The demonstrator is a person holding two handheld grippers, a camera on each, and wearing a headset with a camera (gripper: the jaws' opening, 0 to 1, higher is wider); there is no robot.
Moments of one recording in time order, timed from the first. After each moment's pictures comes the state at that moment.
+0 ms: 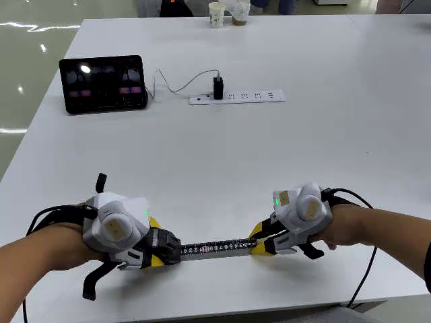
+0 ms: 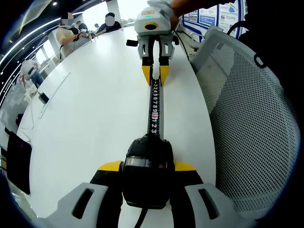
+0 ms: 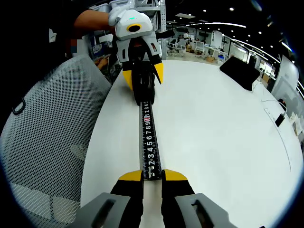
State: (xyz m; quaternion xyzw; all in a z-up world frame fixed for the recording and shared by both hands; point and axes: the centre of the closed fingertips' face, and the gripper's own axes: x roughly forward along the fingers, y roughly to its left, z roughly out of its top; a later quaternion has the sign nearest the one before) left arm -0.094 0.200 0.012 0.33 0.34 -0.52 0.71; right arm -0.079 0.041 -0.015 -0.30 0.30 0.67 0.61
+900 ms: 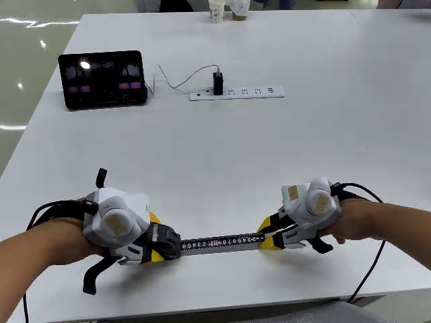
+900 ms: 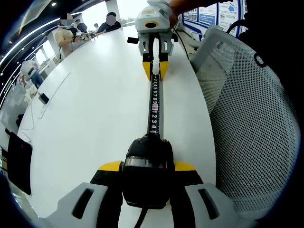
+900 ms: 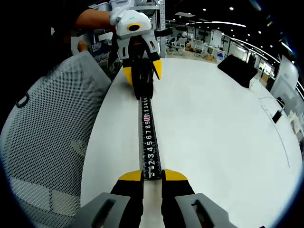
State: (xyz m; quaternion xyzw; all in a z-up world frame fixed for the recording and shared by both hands) left arm -0.094 0.200 0.013 0.34 0.34 -0.52 0.71; right arm -0.075 0.024 -0.014 -0.30 0.31 0.67 0.61
